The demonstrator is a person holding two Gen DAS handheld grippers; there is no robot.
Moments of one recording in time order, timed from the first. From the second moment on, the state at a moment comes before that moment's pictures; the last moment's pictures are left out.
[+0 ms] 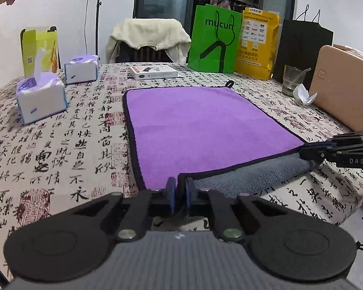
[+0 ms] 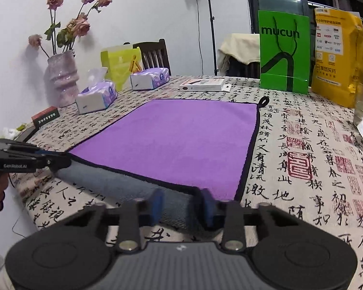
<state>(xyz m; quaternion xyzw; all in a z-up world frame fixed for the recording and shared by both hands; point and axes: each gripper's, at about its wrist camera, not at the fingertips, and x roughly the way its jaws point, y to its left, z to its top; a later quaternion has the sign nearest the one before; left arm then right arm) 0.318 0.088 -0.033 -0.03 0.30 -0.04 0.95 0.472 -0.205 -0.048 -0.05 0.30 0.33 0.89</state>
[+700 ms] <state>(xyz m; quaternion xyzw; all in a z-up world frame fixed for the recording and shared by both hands) 0.357 0.089 -0.002 0.00 0.26 -0.02 0.96 0.508 -0.208 -0.024 -0.06 0.27 0.33 0.90</state>
